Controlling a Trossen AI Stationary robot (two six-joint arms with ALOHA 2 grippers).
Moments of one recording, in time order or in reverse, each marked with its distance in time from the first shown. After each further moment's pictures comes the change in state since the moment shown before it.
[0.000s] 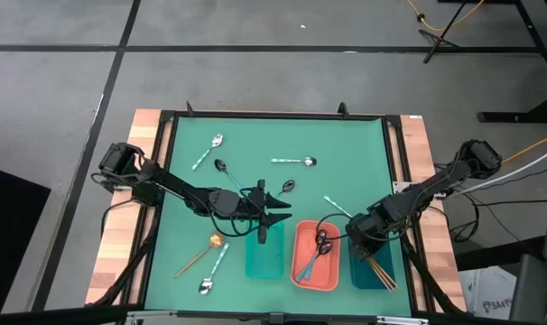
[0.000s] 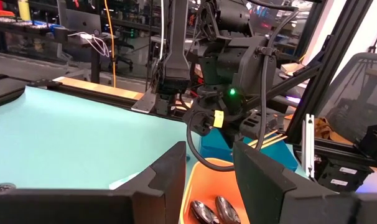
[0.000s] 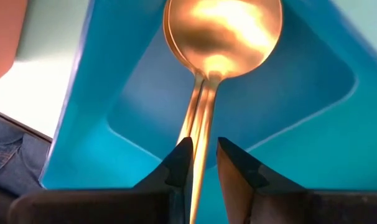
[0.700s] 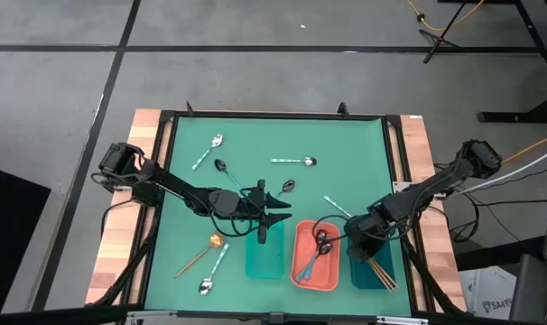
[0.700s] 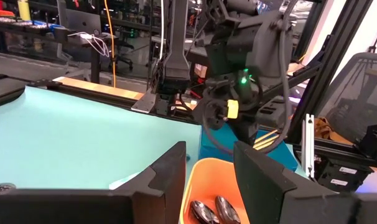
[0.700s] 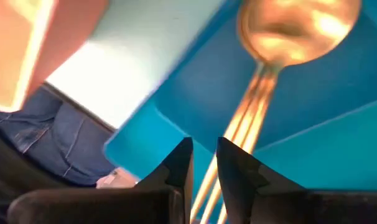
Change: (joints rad) left arm 0.000 0.000 0.000 0.000 0.000 0.000; right arm 0.001 -0.002 0.094 -0.005 -0.016 -0.029
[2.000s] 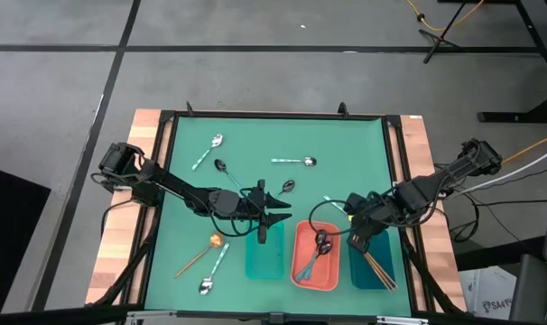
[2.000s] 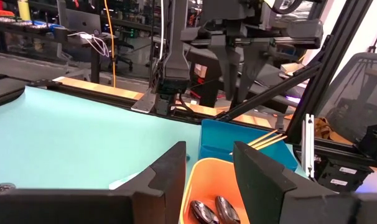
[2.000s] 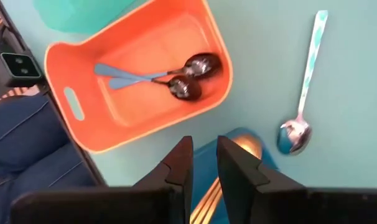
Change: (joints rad) left arm 0.000 0.000 0.000 0.000 0.000 0.000; right arm 0.000 -0.002 0.477 -0.439 0.532 -0.360
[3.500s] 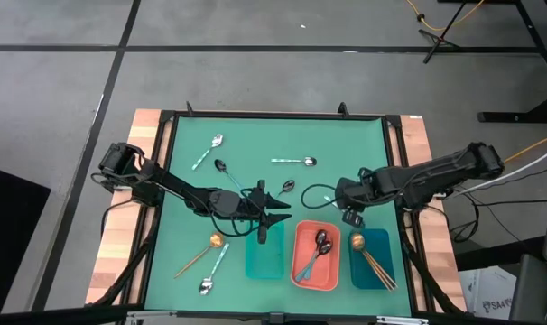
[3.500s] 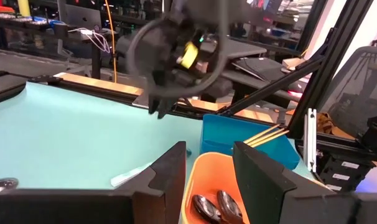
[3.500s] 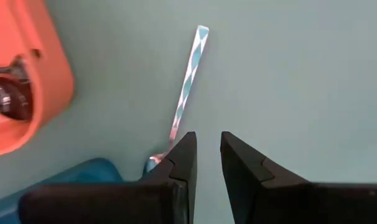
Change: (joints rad) left arm 0.000 0.000 0.000 -0.021 0.000 0.000; right arm -0.293 0.001 -0.263 0.029 0.115 -0.482
